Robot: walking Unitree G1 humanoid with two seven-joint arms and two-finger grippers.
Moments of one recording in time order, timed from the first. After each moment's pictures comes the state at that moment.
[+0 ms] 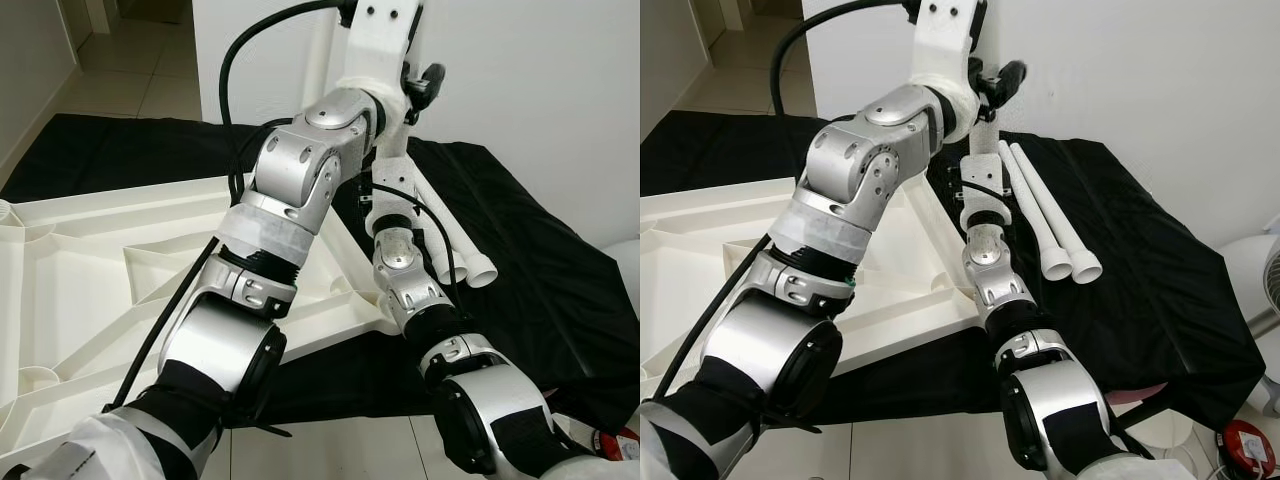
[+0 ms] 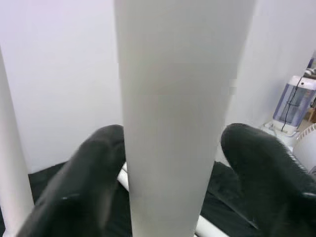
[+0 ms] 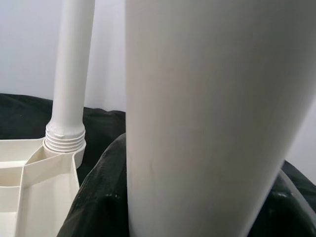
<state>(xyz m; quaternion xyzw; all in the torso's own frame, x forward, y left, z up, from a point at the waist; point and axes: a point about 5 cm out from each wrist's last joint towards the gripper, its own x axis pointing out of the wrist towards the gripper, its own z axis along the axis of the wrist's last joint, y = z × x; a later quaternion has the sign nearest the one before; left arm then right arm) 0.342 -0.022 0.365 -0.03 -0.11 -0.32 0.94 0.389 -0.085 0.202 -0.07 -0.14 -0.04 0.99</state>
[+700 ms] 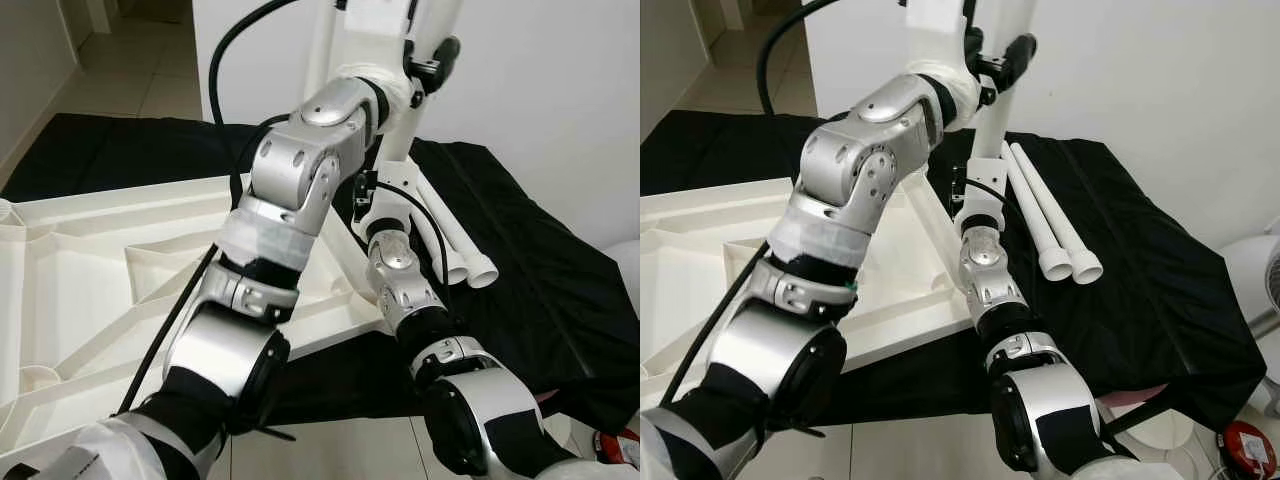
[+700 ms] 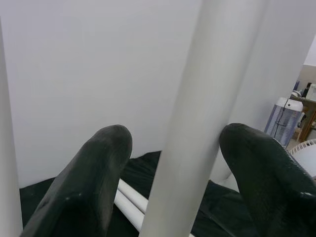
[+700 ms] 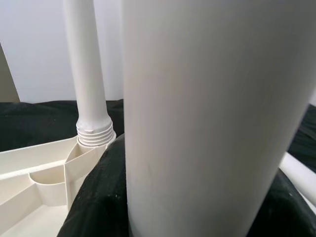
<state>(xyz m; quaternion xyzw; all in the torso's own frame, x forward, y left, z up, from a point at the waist) 0.336 -0.014 0.366 -0.07 -0.14 -0.32 0.94 0.390 -0.085 0.195 0.05 -0.10 -0.02 0.99</state>
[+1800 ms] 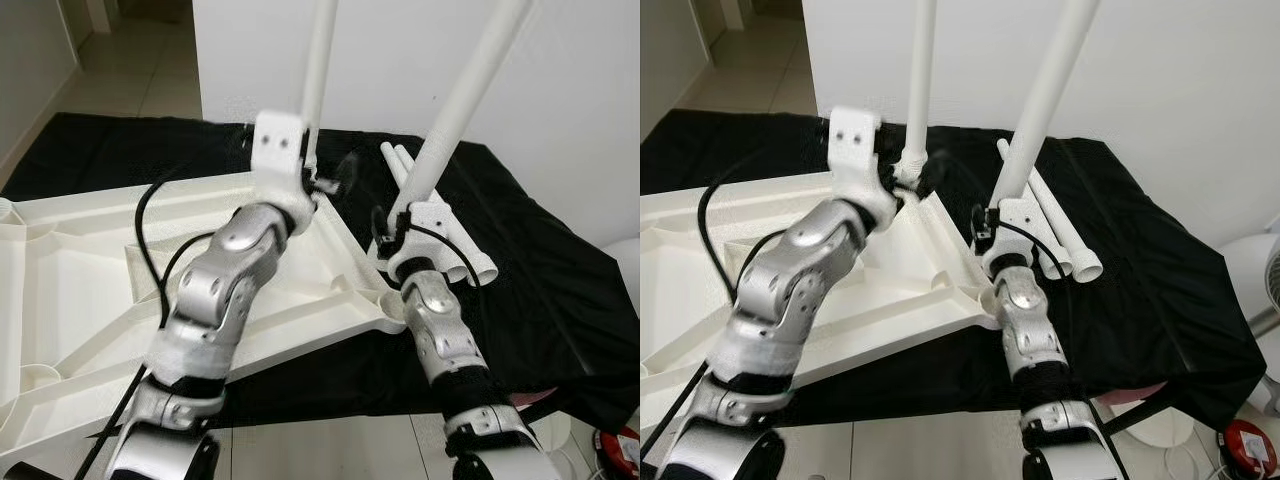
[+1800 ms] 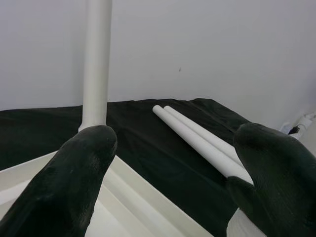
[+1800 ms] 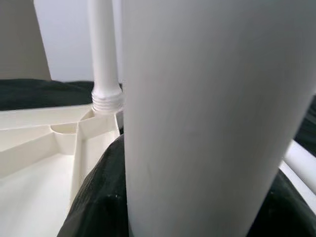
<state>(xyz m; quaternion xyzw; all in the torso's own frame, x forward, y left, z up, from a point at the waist) 0.319 0.055 0.259 -0.05 -0.08 -0.25 0.96 0.348 -0.124 0.170 0.03 -0.11 0.06 0.99</state>
